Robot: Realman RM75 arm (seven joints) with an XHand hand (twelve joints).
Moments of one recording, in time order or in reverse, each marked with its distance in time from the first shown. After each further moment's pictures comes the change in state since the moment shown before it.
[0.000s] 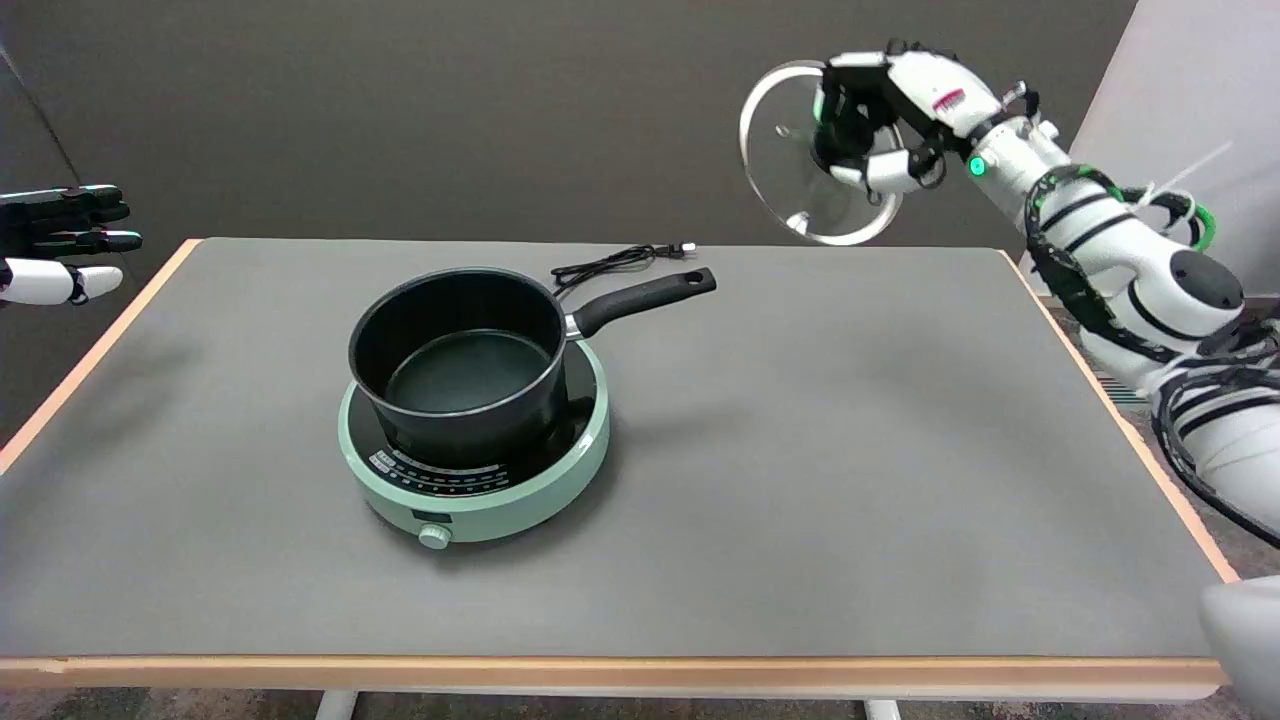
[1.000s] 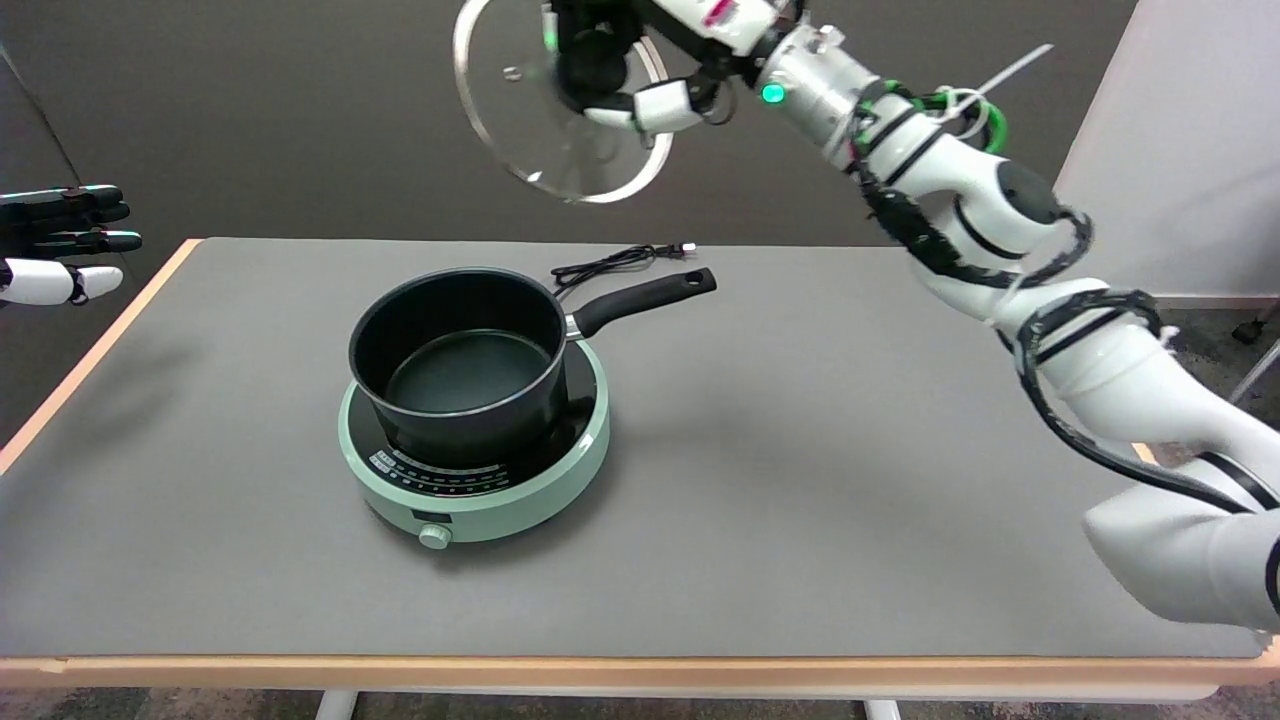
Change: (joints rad) arm 0.340 -0.136 -0.449 0.089 0.114 0.012 0.000
